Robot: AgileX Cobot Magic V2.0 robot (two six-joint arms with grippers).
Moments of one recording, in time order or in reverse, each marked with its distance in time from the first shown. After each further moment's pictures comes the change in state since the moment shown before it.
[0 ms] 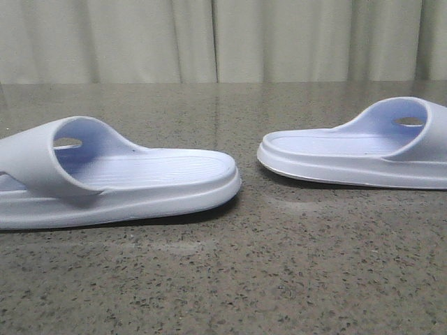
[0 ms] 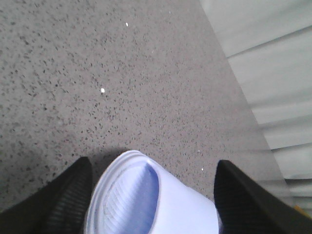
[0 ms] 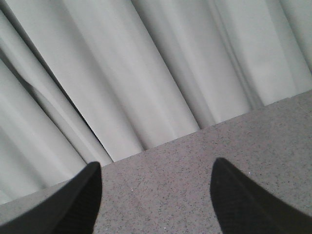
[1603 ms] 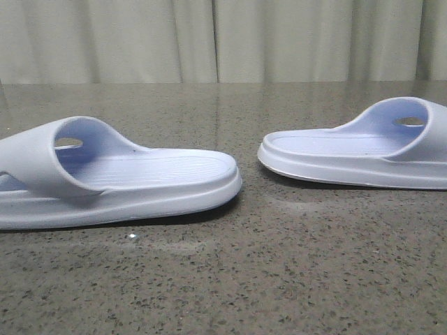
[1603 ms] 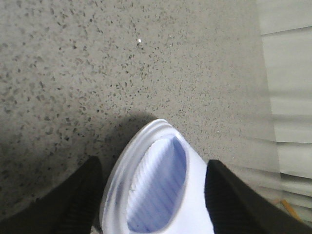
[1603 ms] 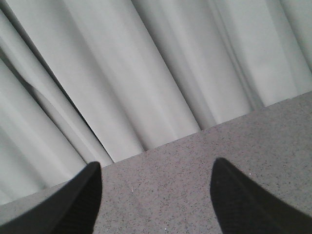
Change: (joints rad) left arm -0.018 0.120 0.035 -0.158 0.032 0.000; right arm 0.000 0.001 0.000 0.000 -0.002 0.002
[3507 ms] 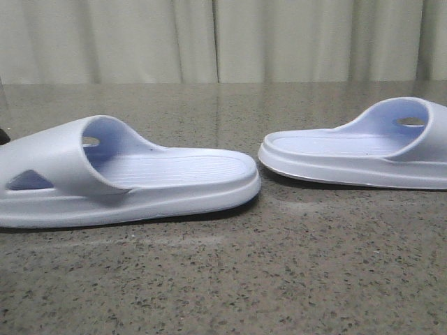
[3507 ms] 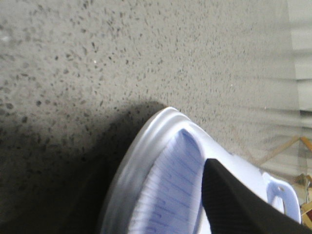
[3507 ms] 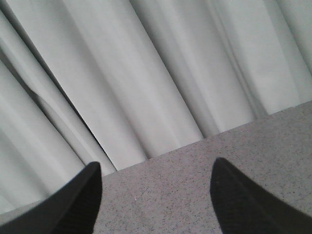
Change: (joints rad) left arm -0.019 0.313 -0.039 -0.356 0.137 0.550; right arm 0.000 0.000 0.000 0.000 -0.030 0.004
